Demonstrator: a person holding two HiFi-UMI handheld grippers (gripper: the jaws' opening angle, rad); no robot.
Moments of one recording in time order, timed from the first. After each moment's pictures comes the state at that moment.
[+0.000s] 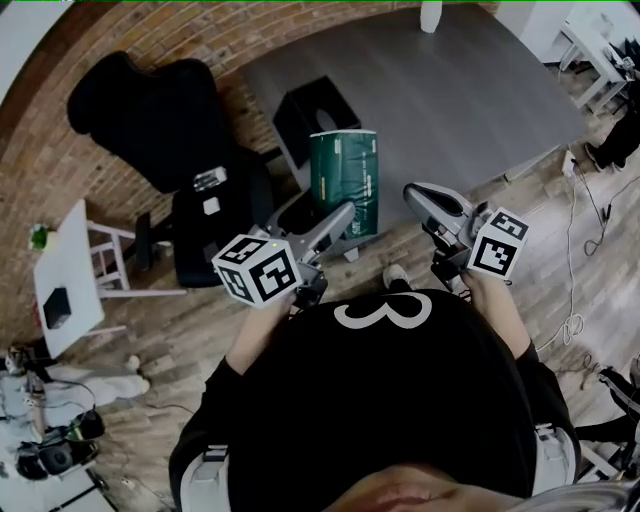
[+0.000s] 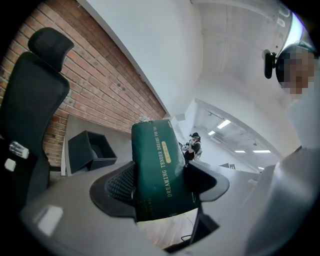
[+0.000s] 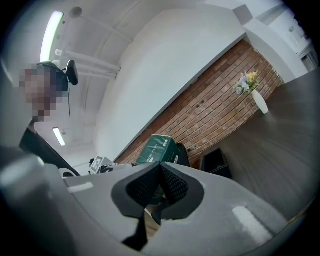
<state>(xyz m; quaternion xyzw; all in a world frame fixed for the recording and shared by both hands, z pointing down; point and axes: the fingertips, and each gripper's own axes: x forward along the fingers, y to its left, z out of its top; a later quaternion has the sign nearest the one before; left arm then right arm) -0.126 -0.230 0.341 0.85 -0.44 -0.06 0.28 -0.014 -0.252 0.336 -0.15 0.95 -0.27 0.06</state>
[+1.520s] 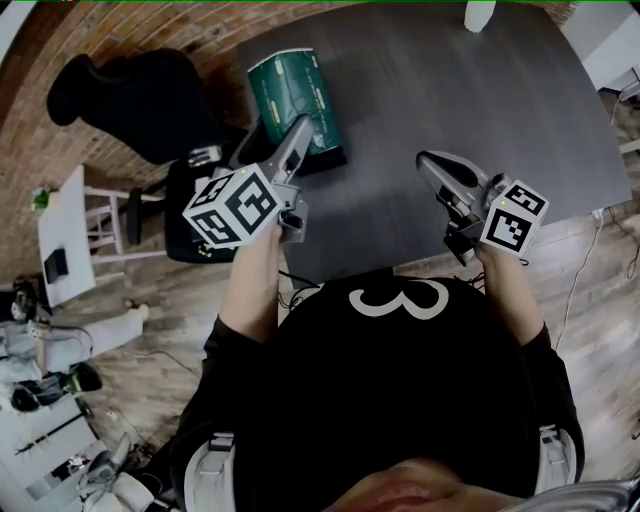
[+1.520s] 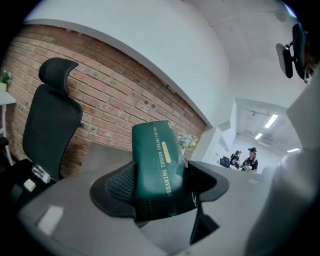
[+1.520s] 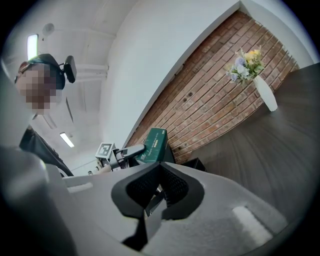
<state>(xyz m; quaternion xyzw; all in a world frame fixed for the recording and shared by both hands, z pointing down) -0.158 -0.459 0.348 0.71 -0.66 -0.07 0.23 0.042 -0.471 0.381 -0.08 0.95 -0.30 0.01</state>
